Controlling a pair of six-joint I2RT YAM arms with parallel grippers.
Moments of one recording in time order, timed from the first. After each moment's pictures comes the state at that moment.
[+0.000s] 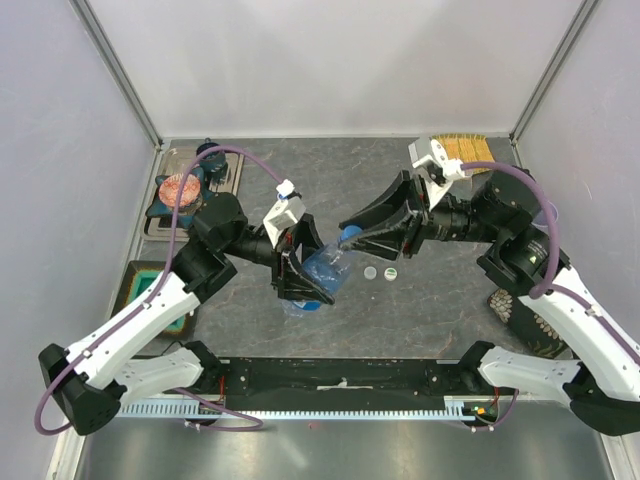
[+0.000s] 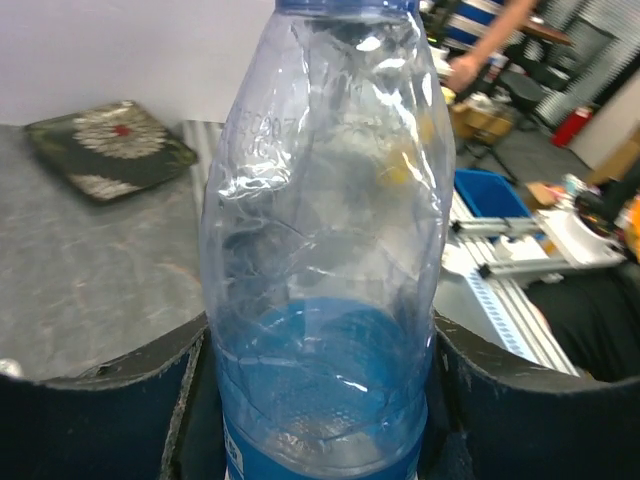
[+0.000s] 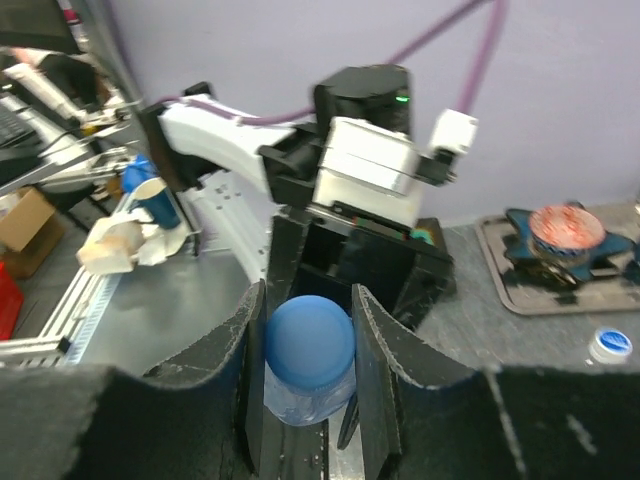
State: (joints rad) left arm -0.73 1.01 1.01 0.05 1.10 -0.35; right arm 0.77 1.05 1.44 -0.23 -0.73 0.27
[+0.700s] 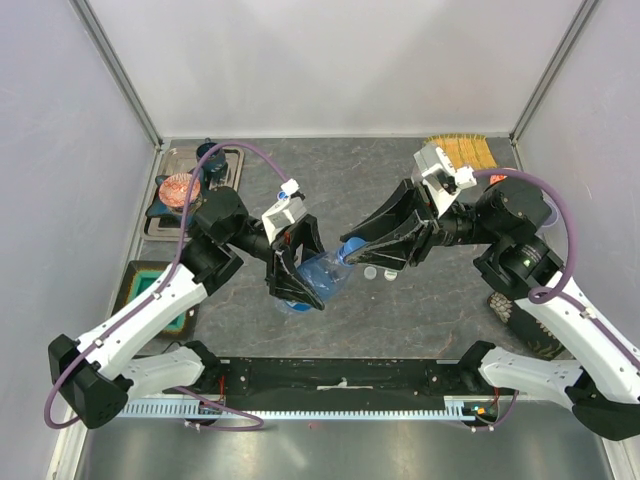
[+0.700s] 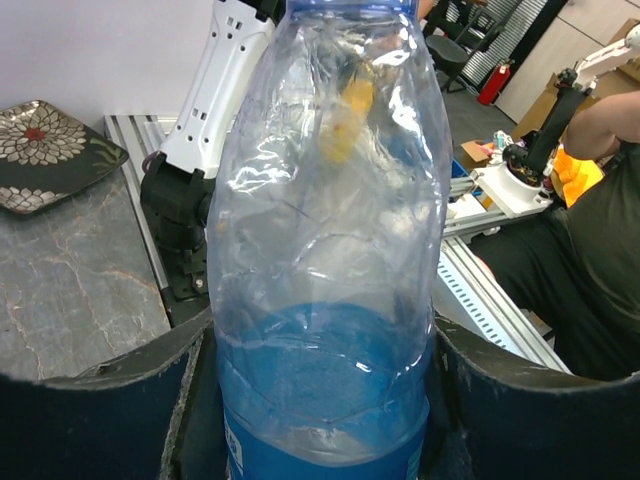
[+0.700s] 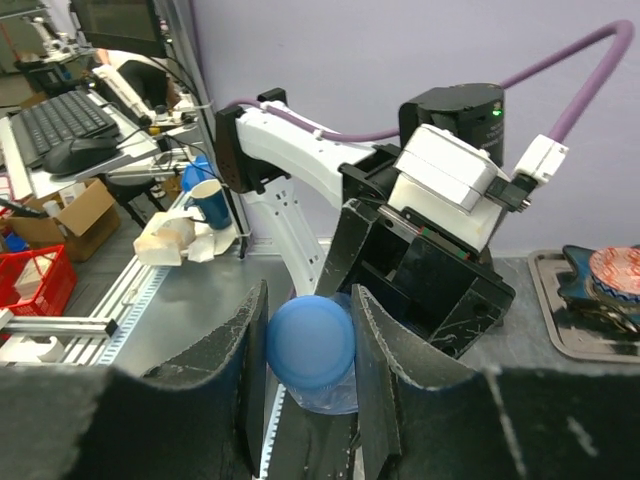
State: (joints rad) left arm -0.69 1.09 1.01 0.27 1.38 -0.49; right arm 0.77 1.01 1.33 0.01 -0.92 0.38
